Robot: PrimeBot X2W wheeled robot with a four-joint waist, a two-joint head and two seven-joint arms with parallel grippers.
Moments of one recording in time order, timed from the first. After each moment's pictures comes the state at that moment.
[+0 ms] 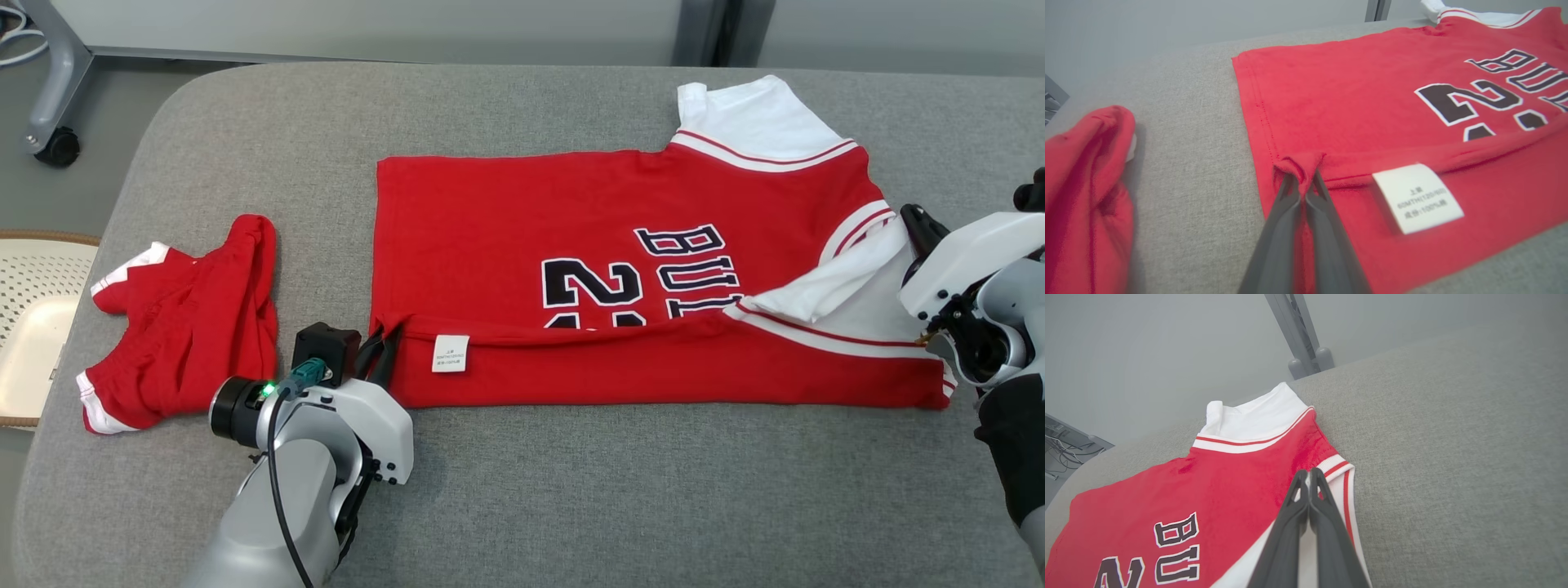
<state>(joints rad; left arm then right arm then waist) -0.60 0.05 -0.44 0.99 -0.32 -0.06 -0.26 -0.80 -0.26 0.15 0.95 0.64 0.13 0.13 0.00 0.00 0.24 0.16</state>
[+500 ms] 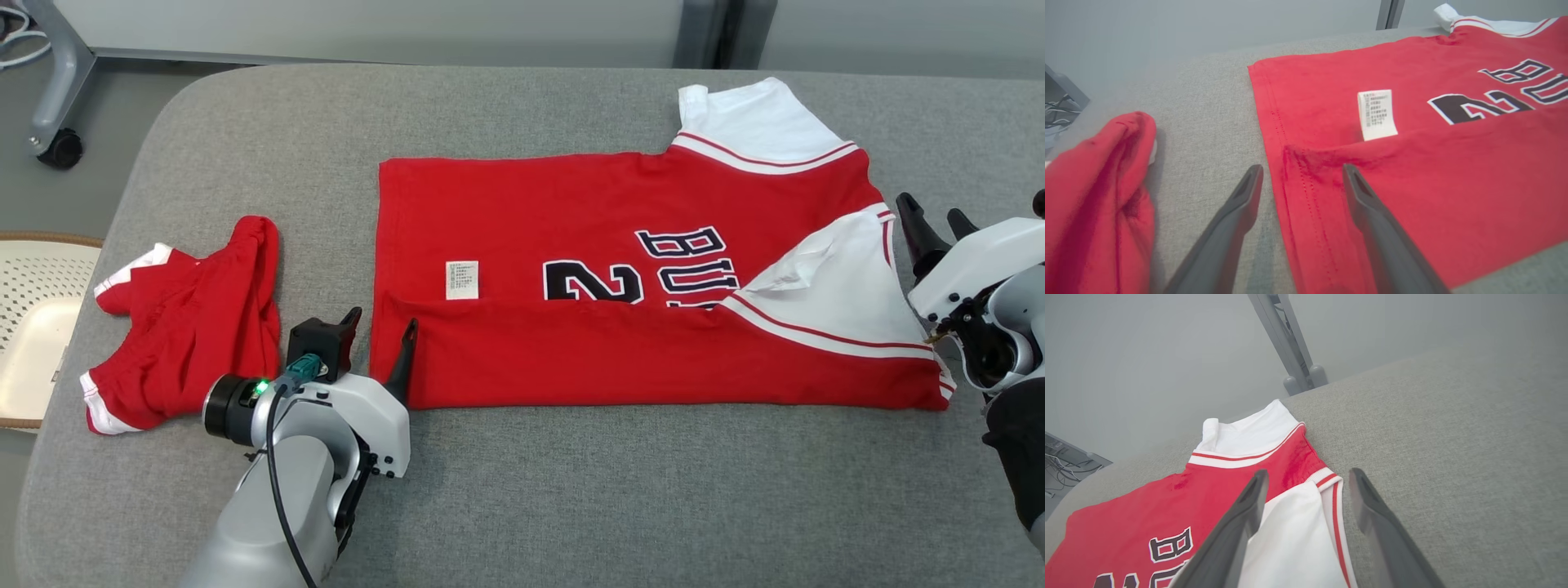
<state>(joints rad) -0.61 0.05 -0.43 0.98 -0.32 -0.04 -0.26 -0.82 -0.28 0.20 1.00 0.71 0.13 0.04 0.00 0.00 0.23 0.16</state>
